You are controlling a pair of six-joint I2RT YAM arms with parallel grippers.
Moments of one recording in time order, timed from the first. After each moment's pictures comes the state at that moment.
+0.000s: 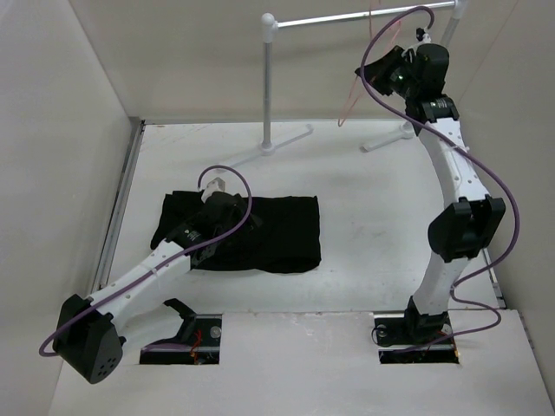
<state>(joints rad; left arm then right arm) -0.61 1.04 0.70 -0.38 -0.13 -1.00 0.11 1.91 2.05 -0.25 -0.34 0.76</state>
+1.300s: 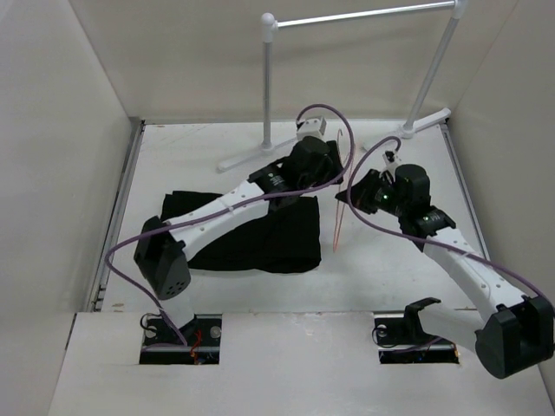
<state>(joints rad) -0.90 1.69 1.56 -0.32 -0.27 -0.70 0.31 1.09 0.81 -0.10 -0.40 0.82</state>
